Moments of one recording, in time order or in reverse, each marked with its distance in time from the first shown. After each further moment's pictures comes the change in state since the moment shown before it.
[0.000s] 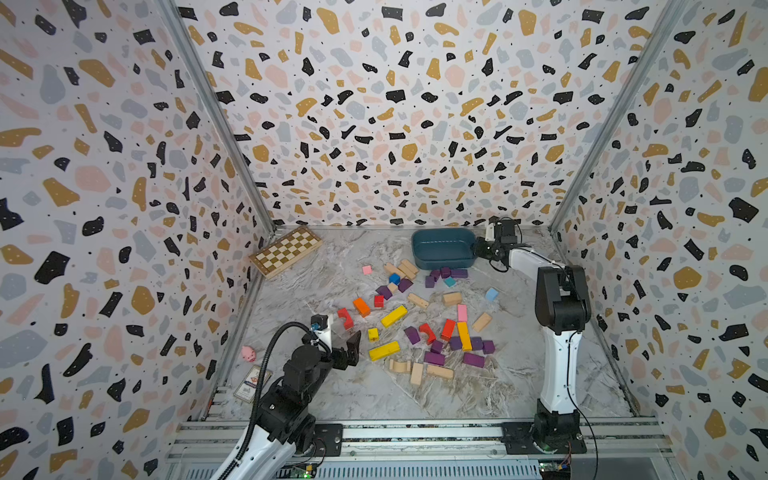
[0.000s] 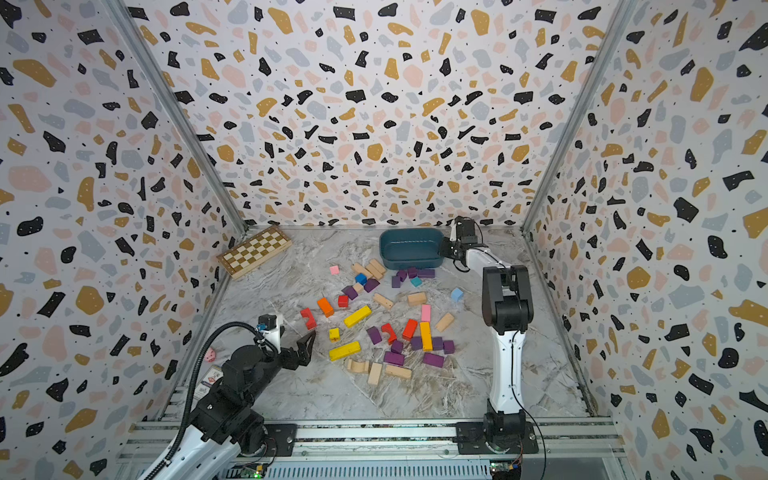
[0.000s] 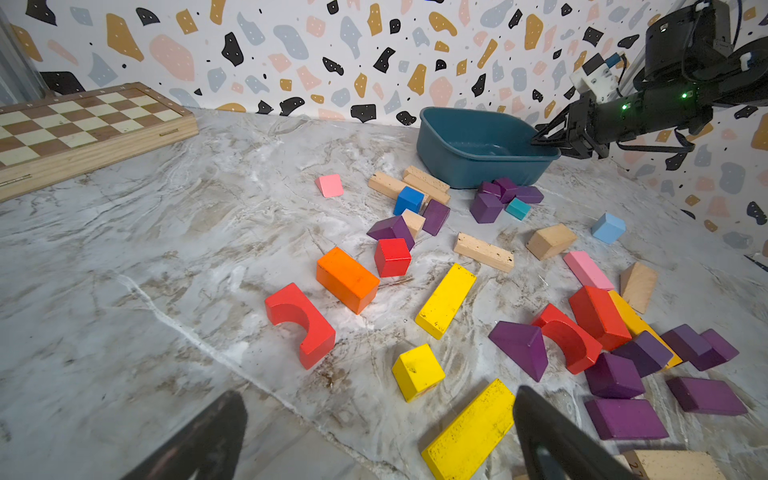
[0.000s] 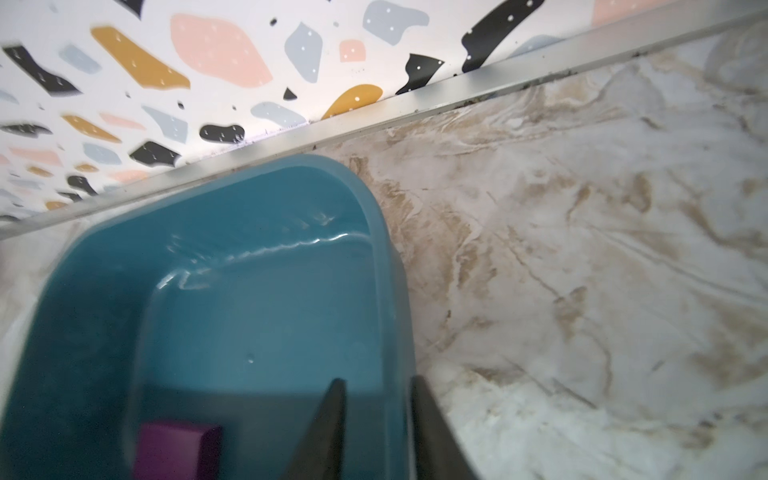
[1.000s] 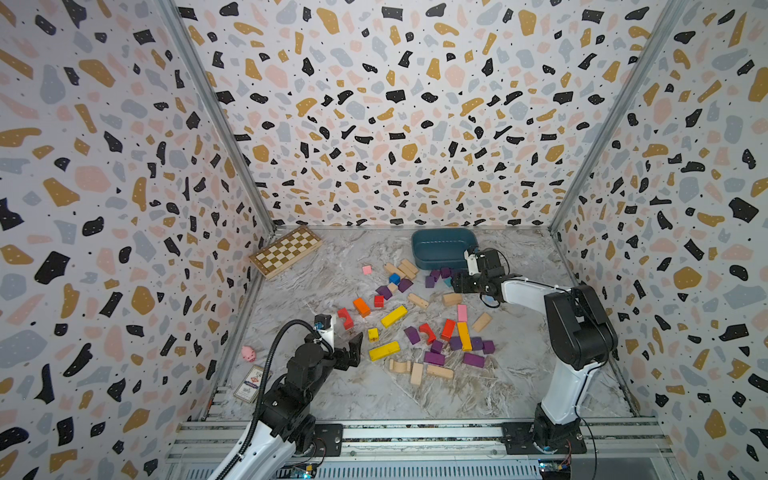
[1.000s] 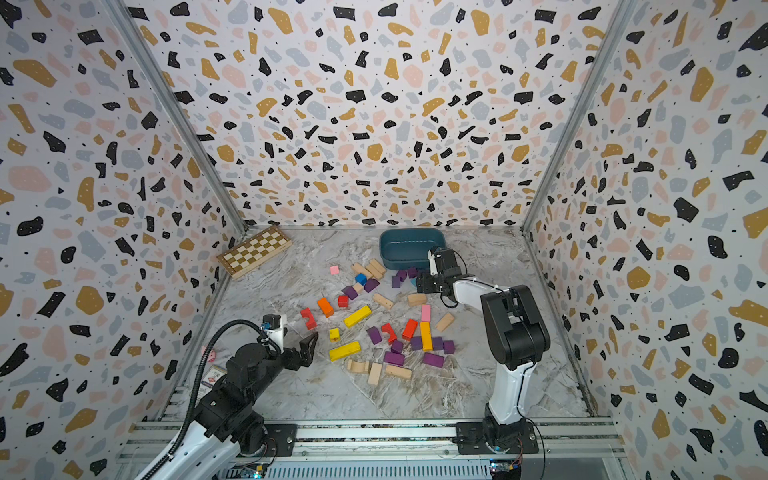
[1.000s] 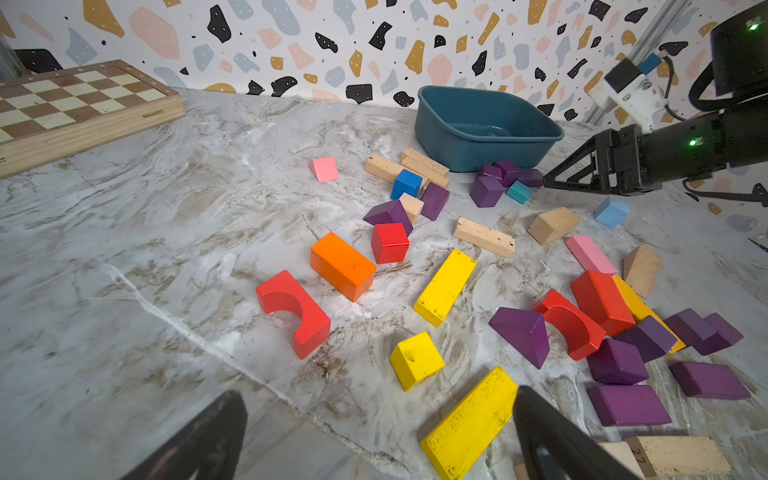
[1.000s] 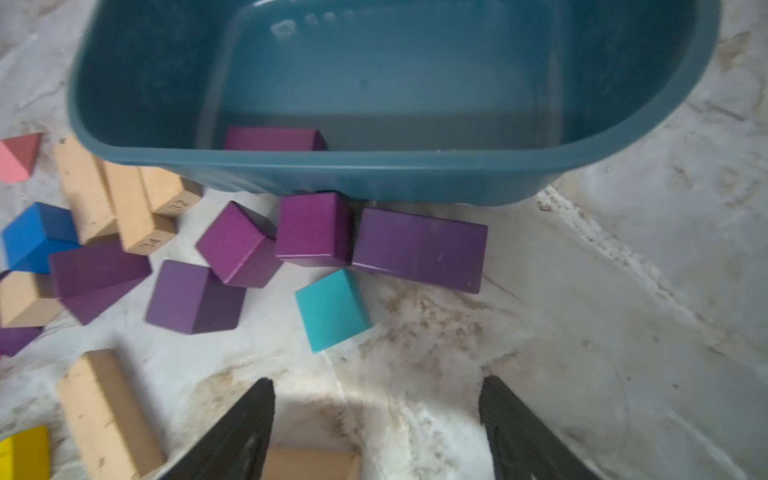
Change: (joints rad) left arm 0.000 0.050 -0.003 0.016 0.018 0.001; right arm 0.194 -0.337 -0.557 0.085 0.127 -0.132
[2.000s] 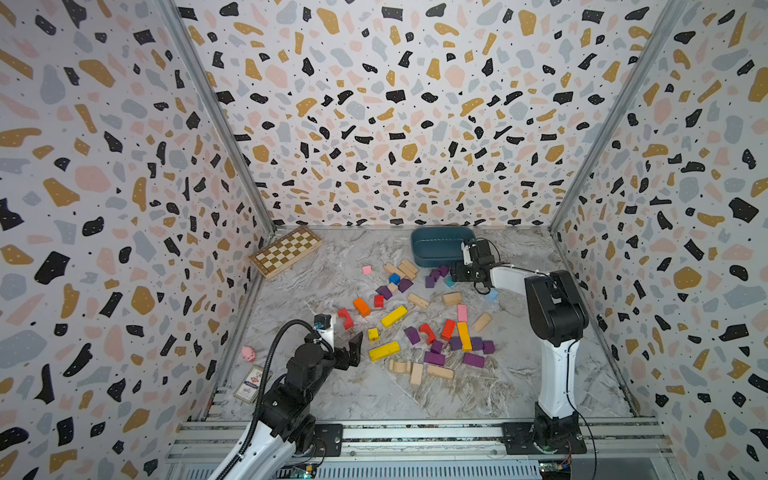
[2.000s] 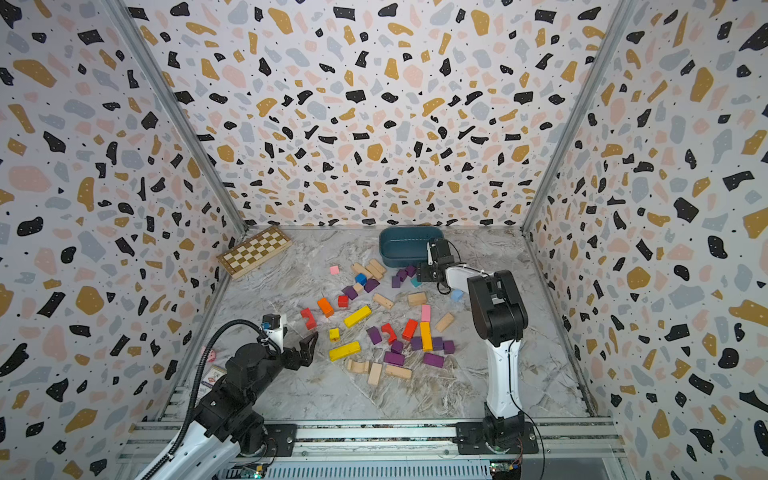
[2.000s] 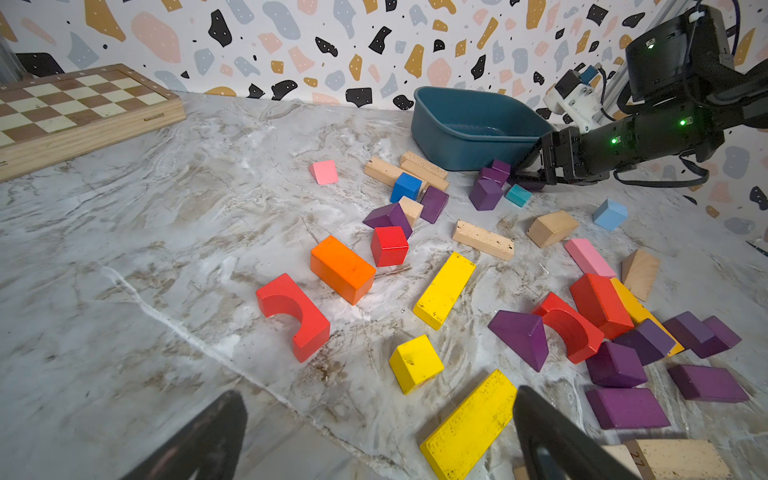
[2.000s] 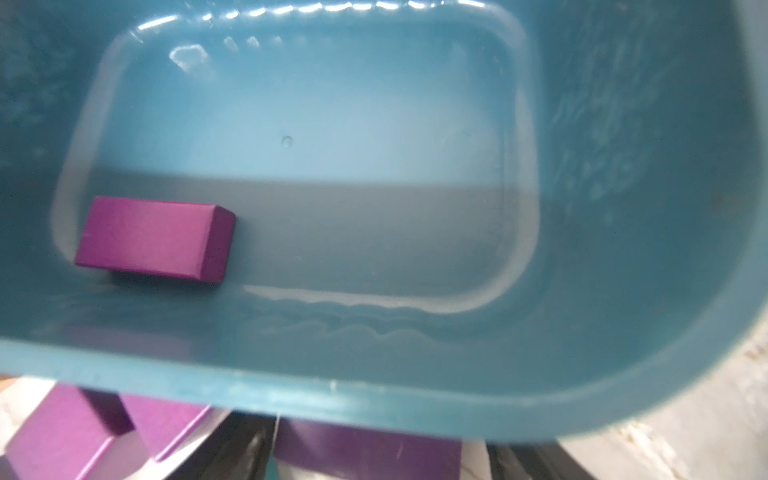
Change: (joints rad) left arm 0.000 0.003 0.000 0.009 -0.001 0.000; right arm -0.018 0.222 0.254 -0.031 0.072 -0.027
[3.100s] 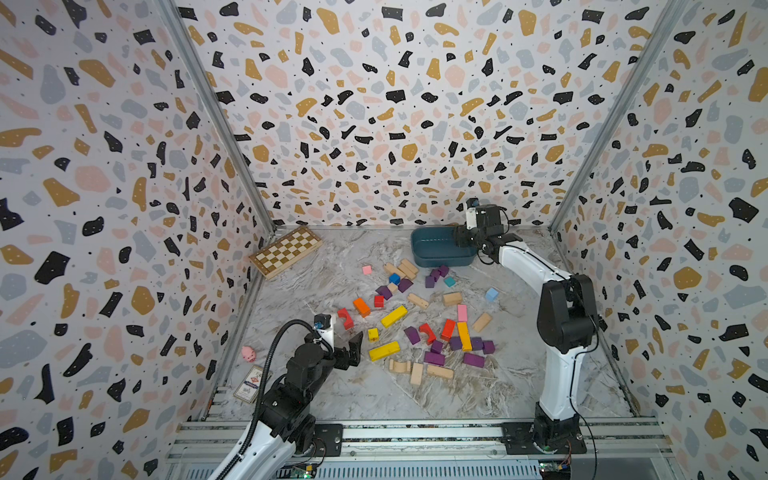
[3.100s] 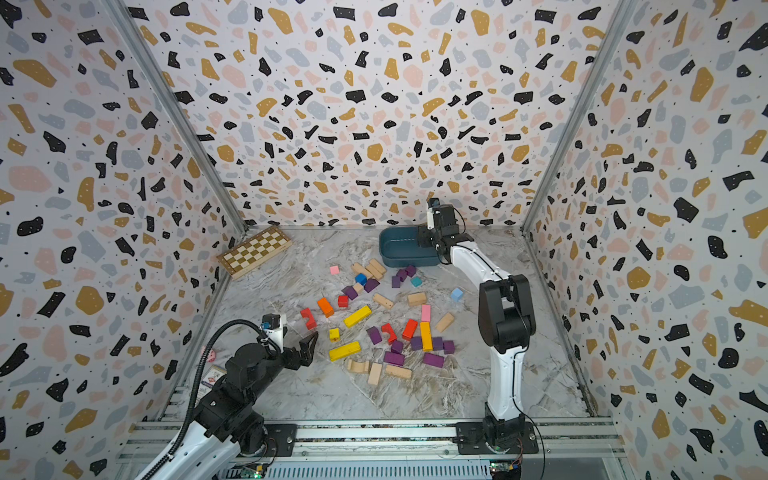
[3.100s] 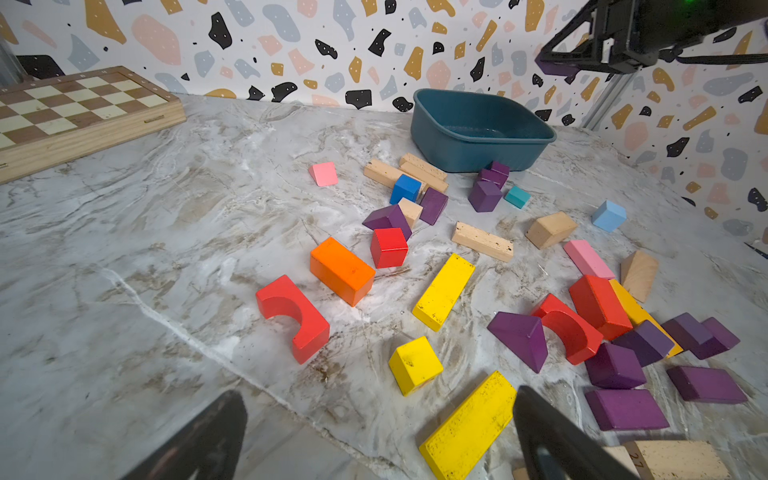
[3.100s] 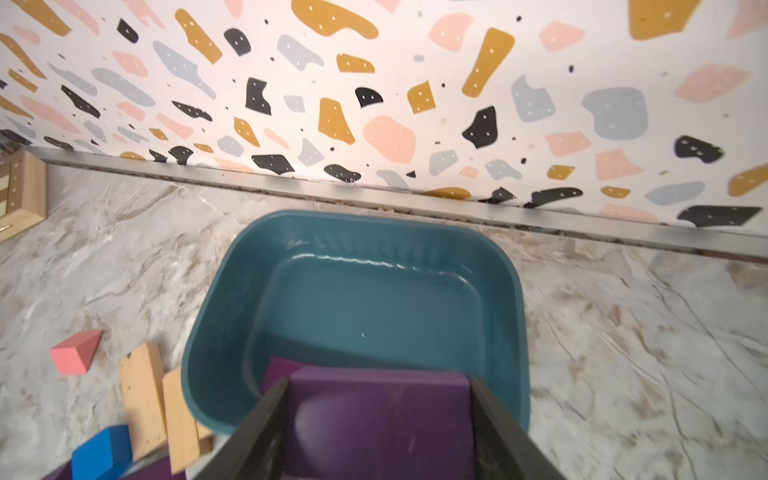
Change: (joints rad) left arm 0.000 -0.004 0.000 0.002 0.000 0.000; right arm -0.009 -0.003 0.410 -0.155 -0.029 -0.073
